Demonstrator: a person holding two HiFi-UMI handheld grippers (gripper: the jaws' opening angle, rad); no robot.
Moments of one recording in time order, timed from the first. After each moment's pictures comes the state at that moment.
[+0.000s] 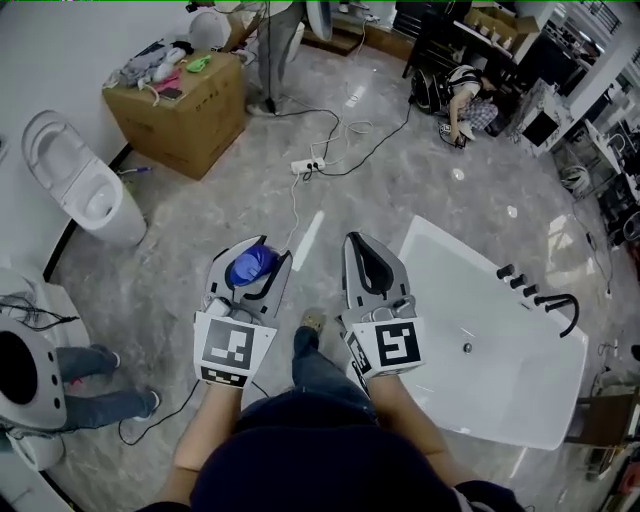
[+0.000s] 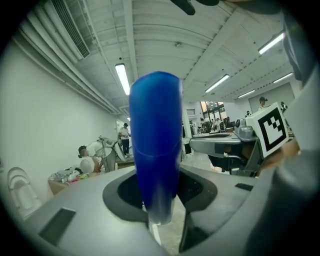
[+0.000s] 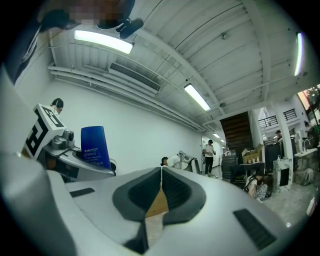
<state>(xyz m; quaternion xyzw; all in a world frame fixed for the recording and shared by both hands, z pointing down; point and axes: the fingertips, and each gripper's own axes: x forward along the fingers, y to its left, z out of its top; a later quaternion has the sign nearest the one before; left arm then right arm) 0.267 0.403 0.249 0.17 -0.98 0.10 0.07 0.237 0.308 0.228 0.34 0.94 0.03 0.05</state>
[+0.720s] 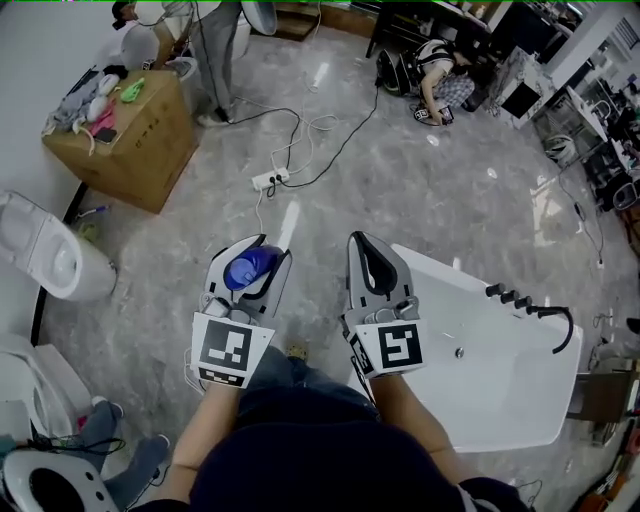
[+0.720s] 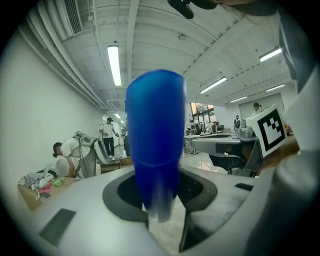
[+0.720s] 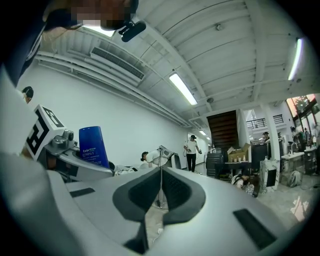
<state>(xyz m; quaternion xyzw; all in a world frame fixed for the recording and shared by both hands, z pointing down) -0.002 0.355 0.257 0.25 -0.96 0.09 0.08 -0.019 0.251 0.235 0.26 0.96 0.04 0.02</state>
